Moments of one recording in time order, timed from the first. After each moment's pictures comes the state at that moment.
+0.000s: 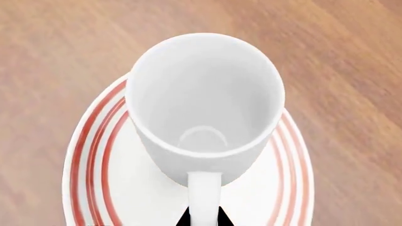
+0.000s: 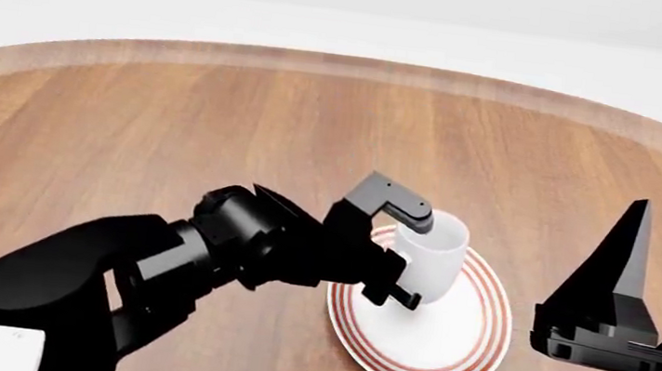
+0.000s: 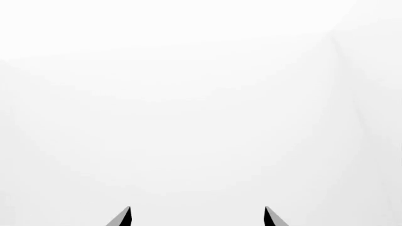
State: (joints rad) left arm -1.36 0.00 1.58 -0.82 -1.51 -0.55 0.09; right arm -0.11 0.41 0.03 -0.75 0.36 -0.17 0.36
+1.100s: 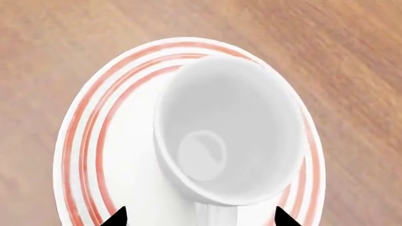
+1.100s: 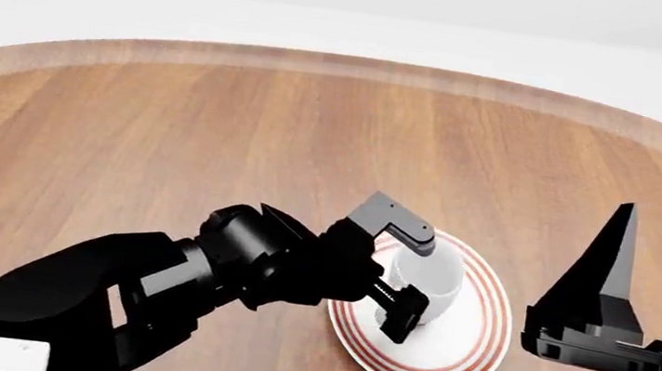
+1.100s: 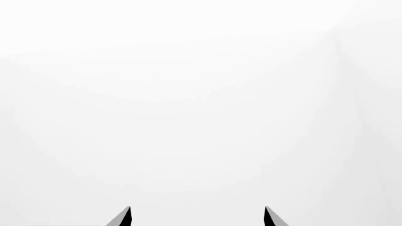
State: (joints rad) left arm -1.31 0.00 1.56 -0.78 -1.46 -0.56 0.03; right arm -0.11 0.41 0.01 -0.73 0.34 -0.18 0.36
